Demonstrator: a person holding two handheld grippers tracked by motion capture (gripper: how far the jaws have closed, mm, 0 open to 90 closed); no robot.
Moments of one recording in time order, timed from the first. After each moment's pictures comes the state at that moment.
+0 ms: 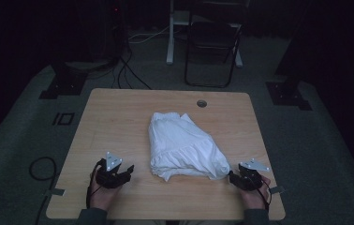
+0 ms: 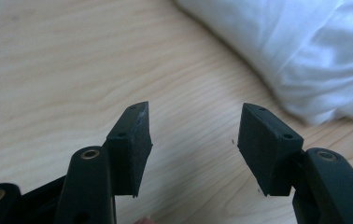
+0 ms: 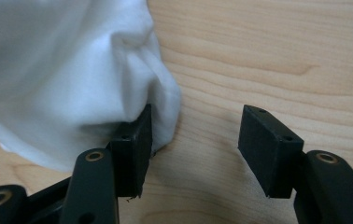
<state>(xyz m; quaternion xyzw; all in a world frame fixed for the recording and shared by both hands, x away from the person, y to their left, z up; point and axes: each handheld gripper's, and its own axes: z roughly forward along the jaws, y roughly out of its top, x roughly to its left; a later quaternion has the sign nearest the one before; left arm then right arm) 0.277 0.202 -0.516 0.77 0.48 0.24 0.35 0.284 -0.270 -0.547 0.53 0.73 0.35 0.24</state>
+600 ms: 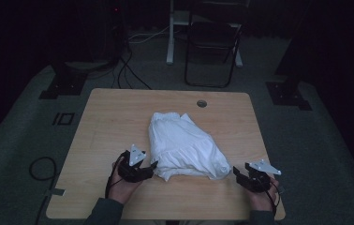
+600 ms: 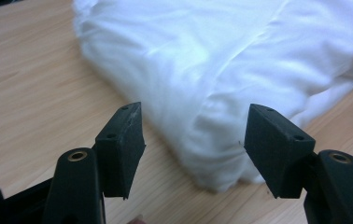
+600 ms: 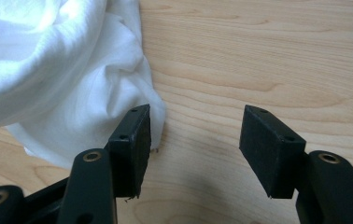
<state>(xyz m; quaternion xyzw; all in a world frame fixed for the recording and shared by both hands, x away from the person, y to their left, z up) 0.289 0.131 -0.483 0.80 0.38 0.22 0.40 0.271 -0.288 -0.530 0.53 0.71 0.38 0.26</state>
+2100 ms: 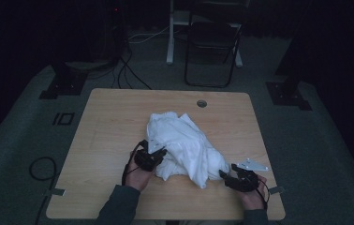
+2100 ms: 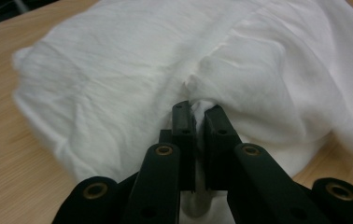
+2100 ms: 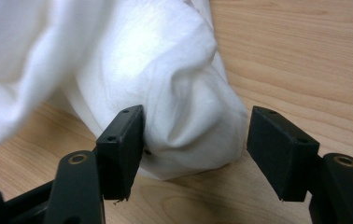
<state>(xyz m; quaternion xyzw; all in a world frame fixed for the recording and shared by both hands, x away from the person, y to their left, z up) 0.319 0.099 -0.471 0.81 0.37 0.22 0.39 0.279 -0.258 -0.535 0.48 0.76 0.40 0.20</state>
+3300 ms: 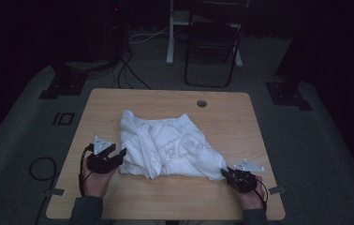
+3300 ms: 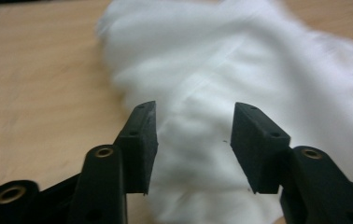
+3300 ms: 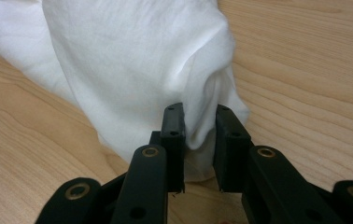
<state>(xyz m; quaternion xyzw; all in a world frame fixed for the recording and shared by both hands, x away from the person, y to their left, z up) 0.298 0.218 -0.462 0.73 0.50 0.25 0.39 0.278 -0.252 -0.537 0.46 0.77 0.38 0.20</state>
